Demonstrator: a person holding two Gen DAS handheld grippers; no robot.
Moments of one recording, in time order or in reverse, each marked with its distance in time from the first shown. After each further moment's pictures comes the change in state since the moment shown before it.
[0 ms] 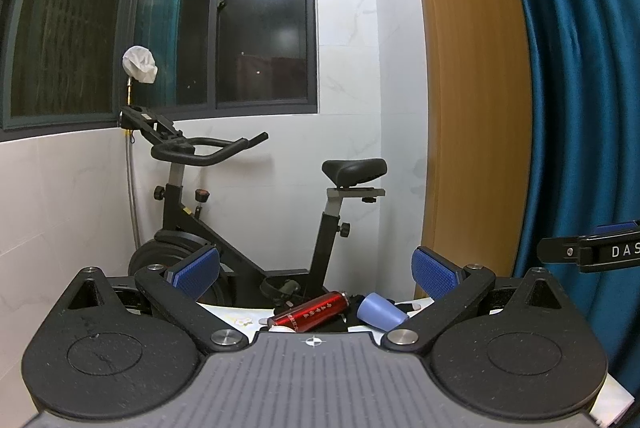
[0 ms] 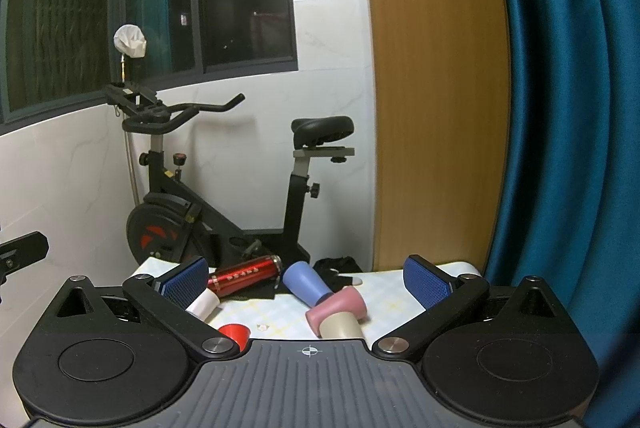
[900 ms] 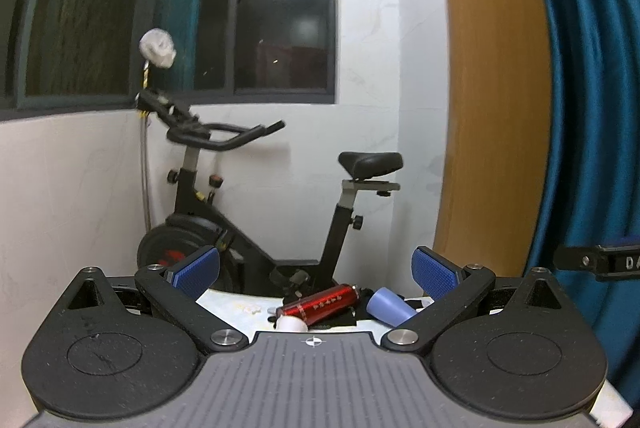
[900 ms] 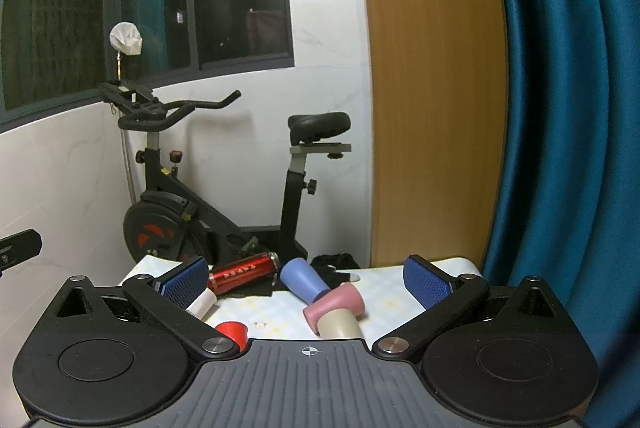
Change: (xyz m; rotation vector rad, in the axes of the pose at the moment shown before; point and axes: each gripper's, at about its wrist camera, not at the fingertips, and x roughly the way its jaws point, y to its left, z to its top) left arm 0.003 0.009 -0.002 -0.067 0.032 0.045; right arm 0.002 -0.003 -0.001 0.007 0.014 -0.011
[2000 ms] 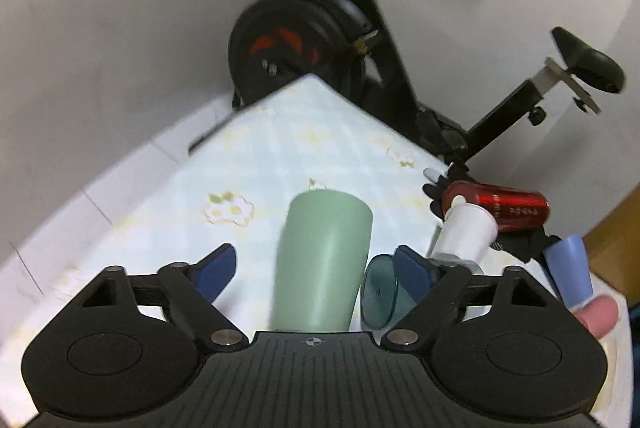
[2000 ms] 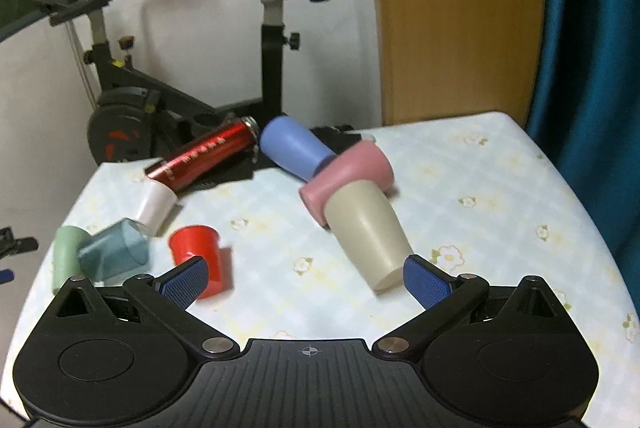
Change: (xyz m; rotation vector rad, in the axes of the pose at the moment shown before) left arm 0.261 0.199 -0.156 -0.488 0.538 0.228; right arm 0.207 -0.003 -0.101 0.125 0.384 -0.040
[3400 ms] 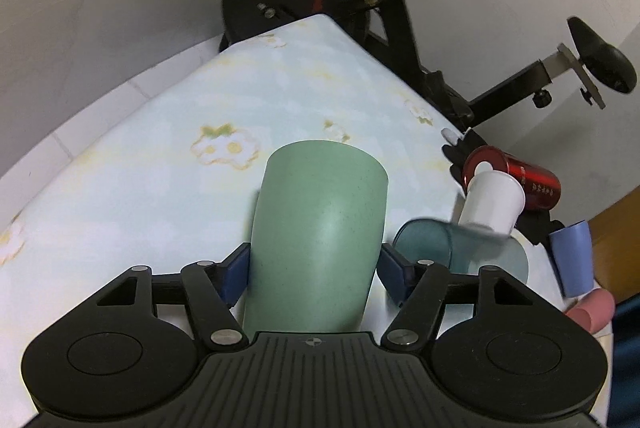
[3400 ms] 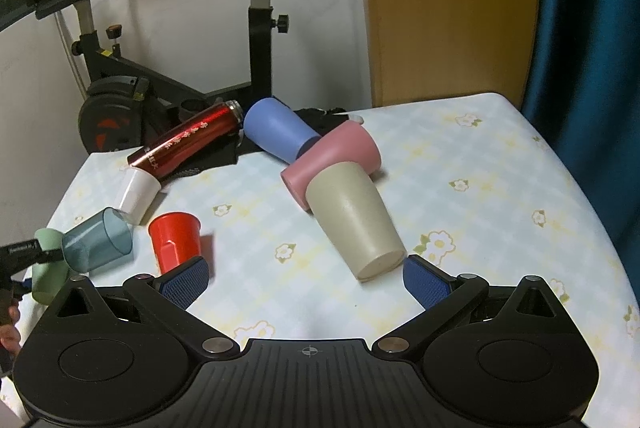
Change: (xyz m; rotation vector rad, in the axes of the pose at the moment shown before) left arm 0.054 0.034 -0.026 -0.086 0.127 -0.100; right arm 0.006 -0.016 -0.003 0.009 0.032 0.012
